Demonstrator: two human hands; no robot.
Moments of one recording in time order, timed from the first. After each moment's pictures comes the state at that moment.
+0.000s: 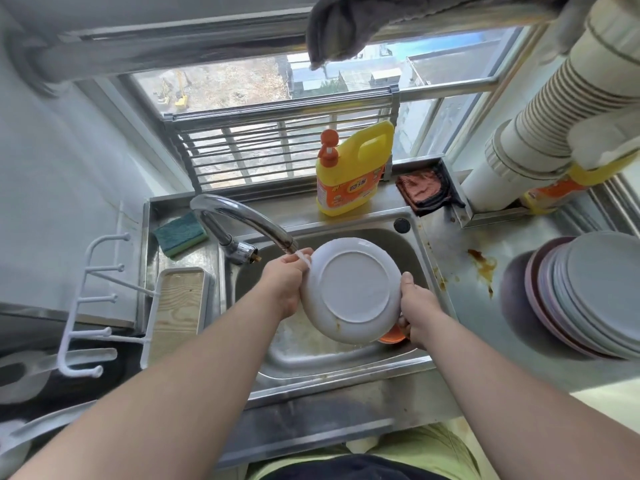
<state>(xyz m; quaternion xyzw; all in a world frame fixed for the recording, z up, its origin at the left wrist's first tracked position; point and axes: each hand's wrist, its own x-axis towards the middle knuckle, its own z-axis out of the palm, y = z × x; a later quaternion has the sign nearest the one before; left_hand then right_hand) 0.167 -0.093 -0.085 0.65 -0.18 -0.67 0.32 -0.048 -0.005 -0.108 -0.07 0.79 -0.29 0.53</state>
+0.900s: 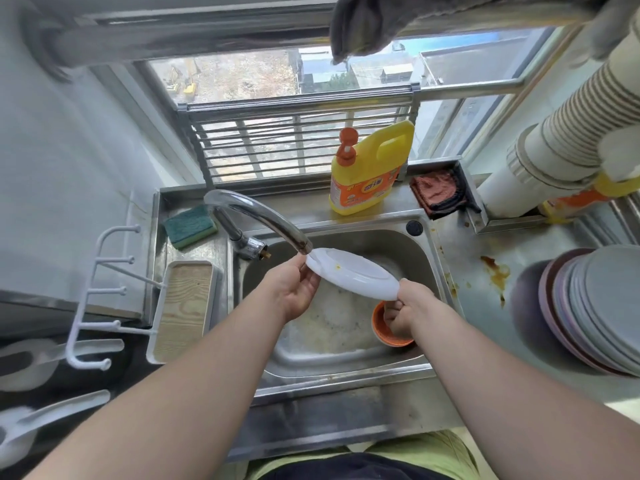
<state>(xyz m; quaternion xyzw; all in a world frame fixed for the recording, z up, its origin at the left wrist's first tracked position) 0.180 -0.095 -0.079 0.53 0.06 -0.75 0.39 -0.028 -0.043 -0.117 0.22 0.67 -0.34 0.62</state>
